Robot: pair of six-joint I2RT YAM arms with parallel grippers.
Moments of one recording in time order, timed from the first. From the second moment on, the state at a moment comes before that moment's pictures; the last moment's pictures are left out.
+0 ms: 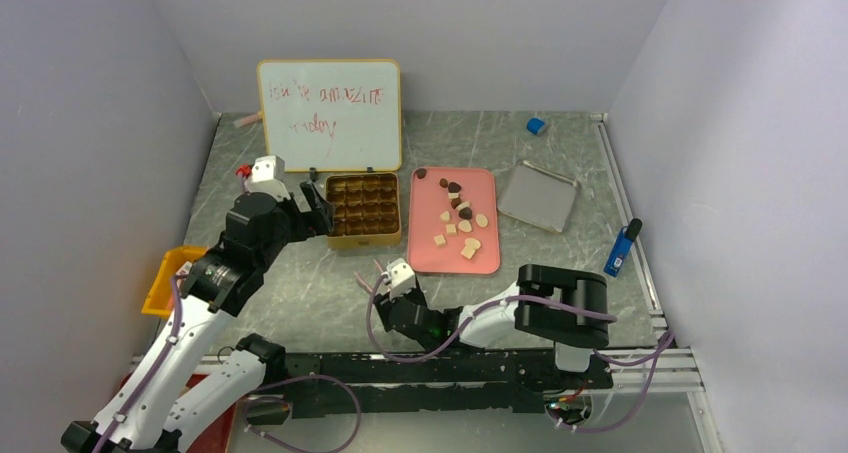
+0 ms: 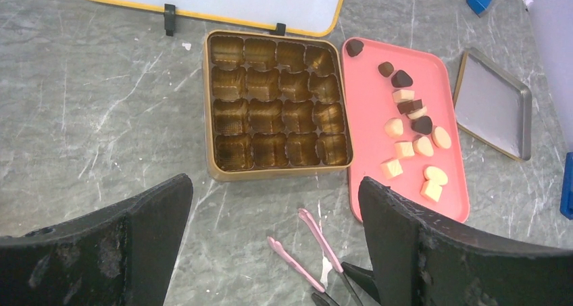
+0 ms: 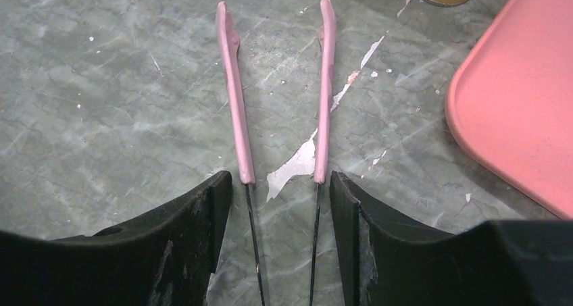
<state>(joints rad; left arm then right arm) -0.43 0.75 0.85 -0.50 -0.21 -0.49 1.39 1.79 0.63 0.57 0.62 0.46</state>
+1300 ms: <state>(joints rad) -0.43 0.82 0.82 -0.46 -0.31 -0.54 1.46 1.73 0.93 -0.20 0.53 0.54</state>
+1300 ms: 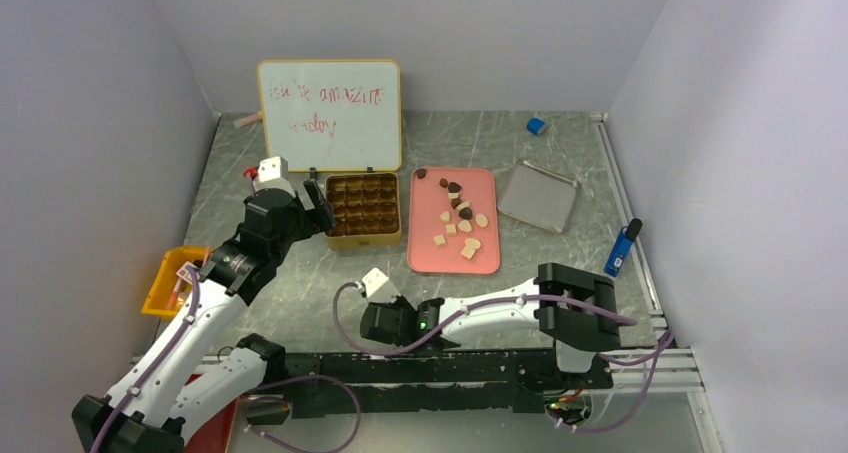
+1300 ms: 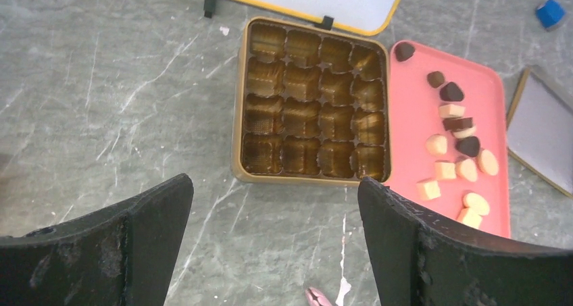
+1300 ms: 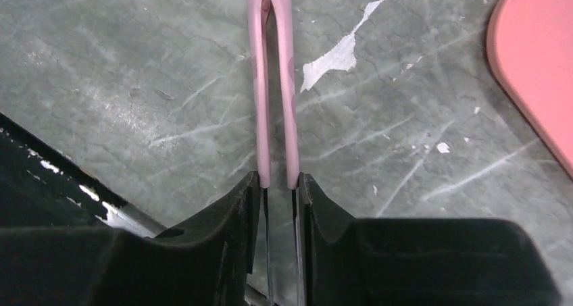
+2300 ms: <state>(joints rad) -0.49 0.95 0.88 -0.54 -0.30 -0.68 1.29 1.61 1.46 -0.88 0.39 0.63</state>
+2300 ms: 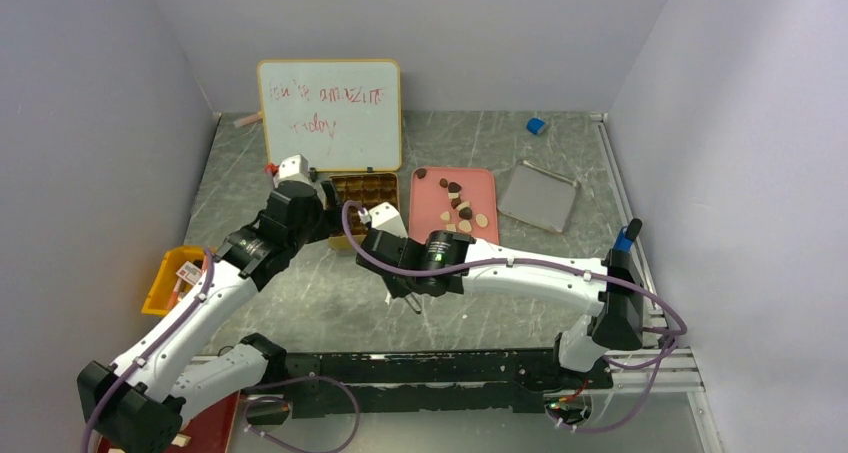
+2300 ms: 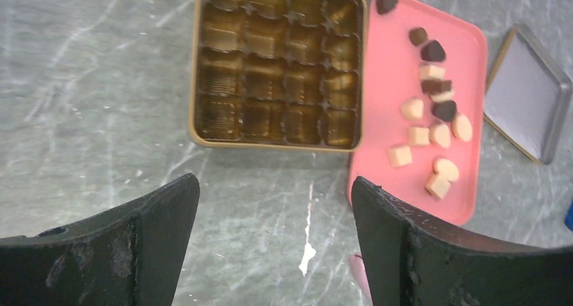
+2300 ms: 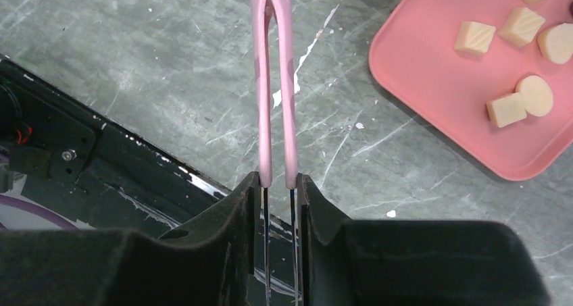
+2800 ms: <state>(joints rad) -0.60 0.97 0.90 -0.51 -0.15 -0.70 1.20 1.67 1.51 -0.84 0.30 0.56</state>
